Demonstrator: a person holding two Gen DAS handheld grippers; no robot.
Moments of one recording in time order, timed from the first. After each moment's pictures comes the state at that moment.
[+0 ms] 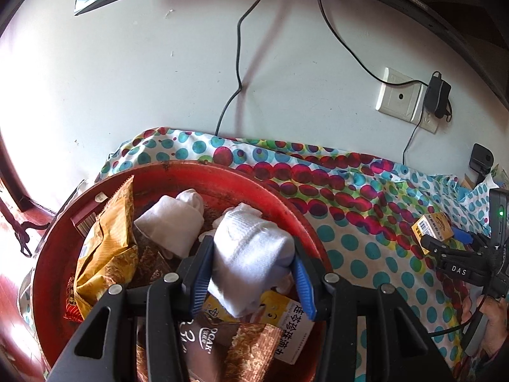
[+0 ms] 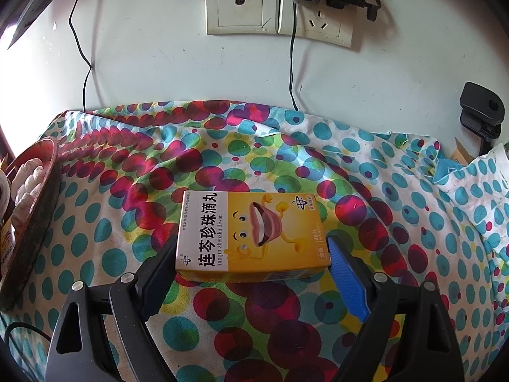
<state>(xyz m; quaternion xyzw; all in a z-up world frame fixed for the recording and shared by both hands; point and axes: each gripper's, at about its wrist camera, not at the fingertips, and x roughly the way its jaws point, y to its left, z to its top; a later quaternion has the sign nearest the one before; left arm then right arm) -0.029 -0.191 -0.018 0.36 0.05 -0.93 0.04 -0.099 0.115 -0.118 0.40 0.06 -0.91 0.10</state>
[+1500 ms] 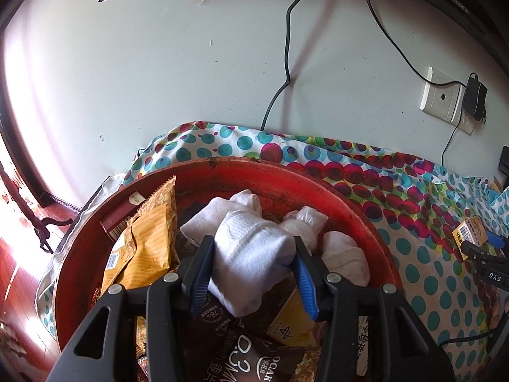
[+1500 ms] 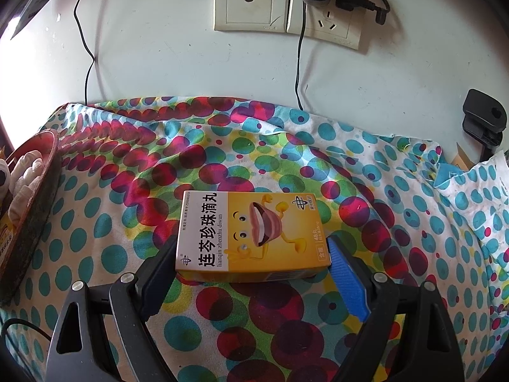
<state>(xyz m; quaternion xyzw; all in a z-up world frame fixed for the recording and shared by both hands) -0.041 -0.230 -0.032 0.37 0.03 -0.92 0.09 -0.100 0.111 -0.121 0.41 0.08 -0.90 0.10</state>
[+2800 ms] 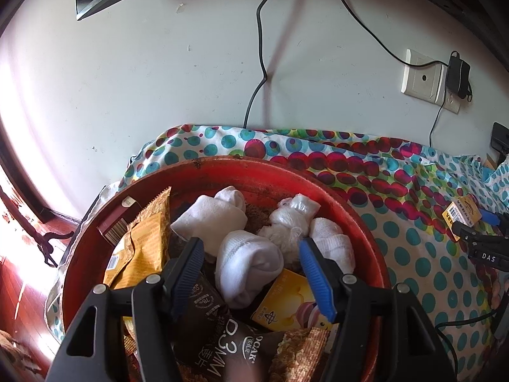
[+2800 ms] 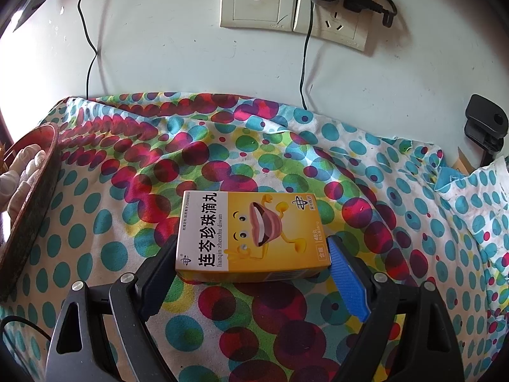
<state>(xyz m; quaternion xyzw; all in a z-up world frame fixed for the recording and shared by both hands) -0.034 -0.214 -0.025 0.39 -0.01 -0.92 0.06 -0.100 0.108 -0.120 0.41 0.08 -0.90 0.10</state>
